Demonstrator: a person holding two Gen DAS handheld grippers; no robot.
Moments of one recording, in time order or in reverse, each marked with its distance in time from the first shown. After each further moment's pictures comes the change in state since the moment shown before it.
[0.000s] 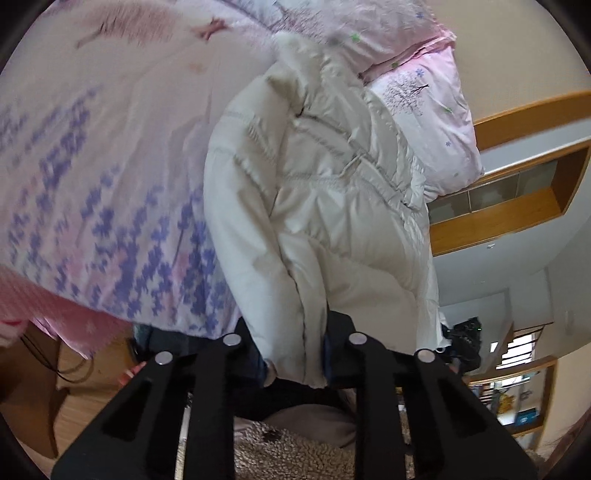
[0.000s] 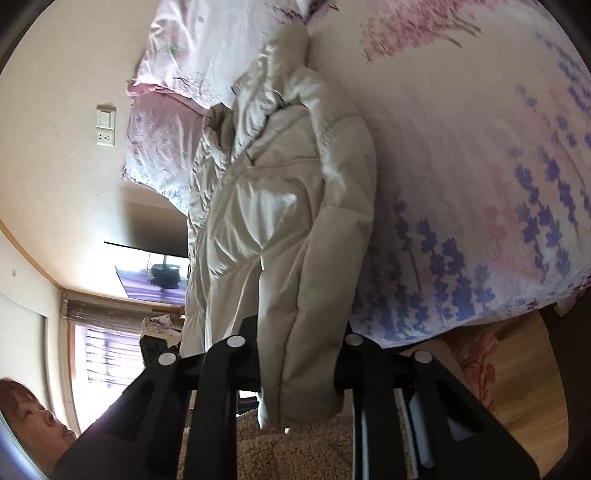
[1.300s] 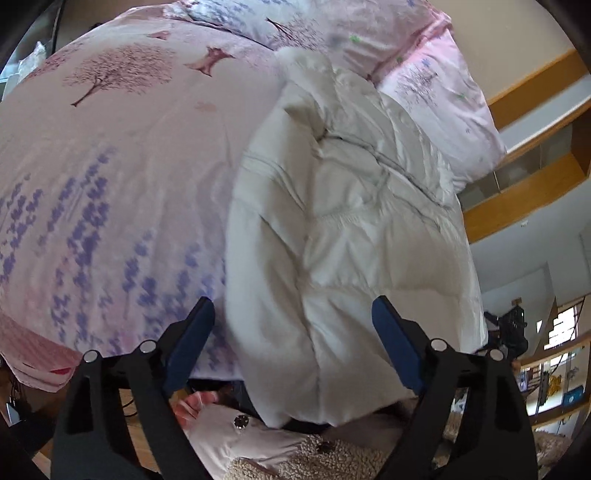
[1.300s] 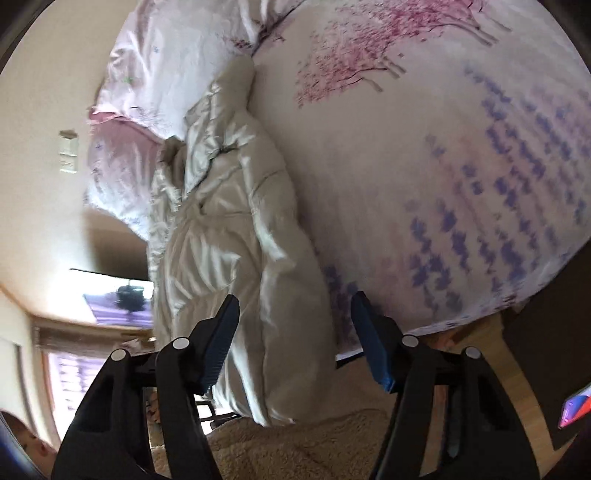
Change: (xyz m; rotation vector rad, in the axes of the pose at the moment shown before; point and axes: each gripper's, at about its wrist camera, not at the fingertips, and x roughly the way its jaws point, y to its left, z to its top) left arm 0.002 0.010 0.021 0.141 0.003 0.136; right arm -0.024 -0.030 0.024 0.068 -0.036 -0.135
